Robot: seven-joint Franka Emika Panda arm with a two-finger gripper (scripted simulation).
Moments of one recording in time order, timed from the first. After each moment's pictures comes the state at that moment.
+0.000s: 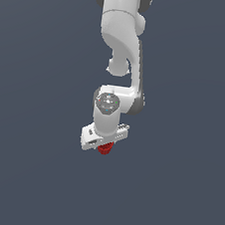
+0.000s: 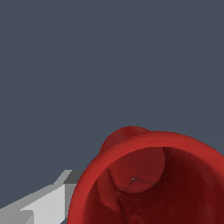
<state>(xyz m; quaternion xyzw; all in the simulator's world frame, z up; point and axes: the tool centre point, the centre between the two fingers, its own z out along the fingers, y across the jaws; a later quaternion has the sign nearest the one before) 0.051 -0.017 0.049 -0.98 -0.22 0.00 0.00</state>
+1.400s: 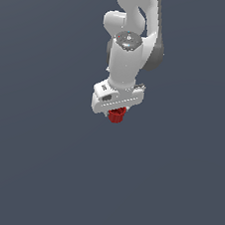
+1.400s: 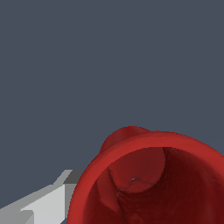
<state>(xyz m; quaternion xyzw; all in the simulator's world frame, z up) -0.040 0.016 0.186 -0.98 -0.22 0.00 0.00</state>
